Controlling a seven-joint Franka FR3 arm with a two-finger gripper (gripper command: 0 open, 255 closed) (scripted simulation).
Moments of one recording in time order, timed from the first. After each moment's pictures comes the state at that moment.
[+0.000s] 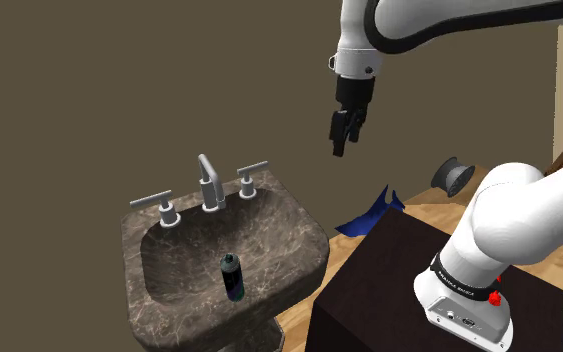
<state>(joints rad) 0.05 -0.66 0.08 -2.44 0.12 1.71 -0.03</state>
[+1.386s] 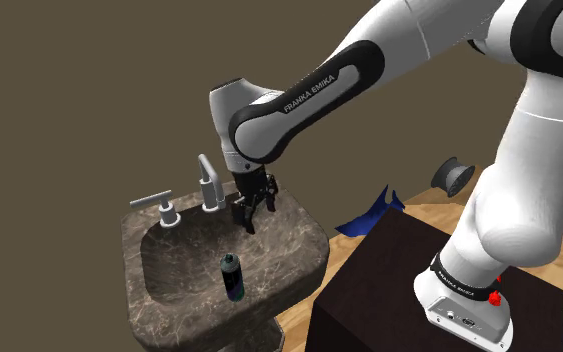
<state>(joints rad) 0.17 0.13 0.33 -2.12 0.07 2.03 0.28</state>
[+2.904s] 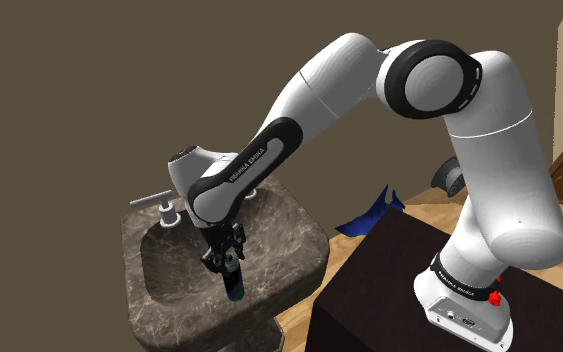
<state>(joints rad) 0.30 0.61 0.32 -1.80 -0.05 2.10 0.41</state>
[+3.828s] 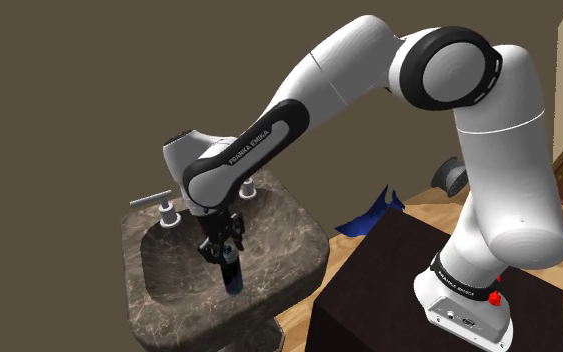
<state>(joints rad) 0.29 0.54 0.34 -1.80 -0.03 2.02 0.40</state>
